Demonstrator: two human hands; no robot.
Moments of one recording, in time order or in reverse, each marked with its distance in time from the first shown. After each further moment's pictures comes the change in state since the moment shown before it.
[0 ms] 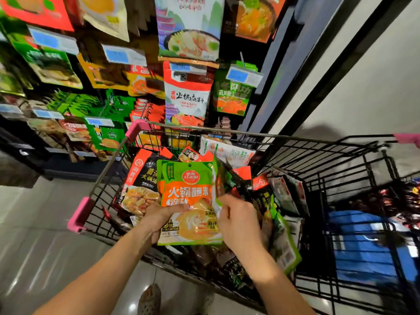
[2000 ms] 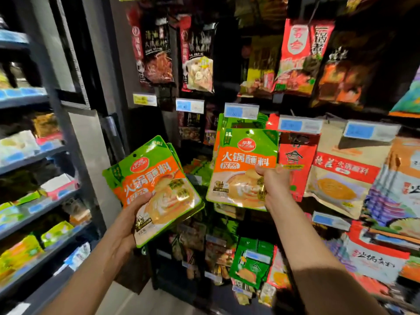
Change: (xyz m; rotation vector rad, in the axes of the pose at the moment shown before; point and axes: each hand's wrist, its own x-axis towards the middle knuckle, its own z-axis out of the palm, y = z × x) left_hand -0.150 0.303 -0.550 -0.649 0.170 0.612; right_hand 0.266 -0.561 0.121 1.192 0.137 -0.021
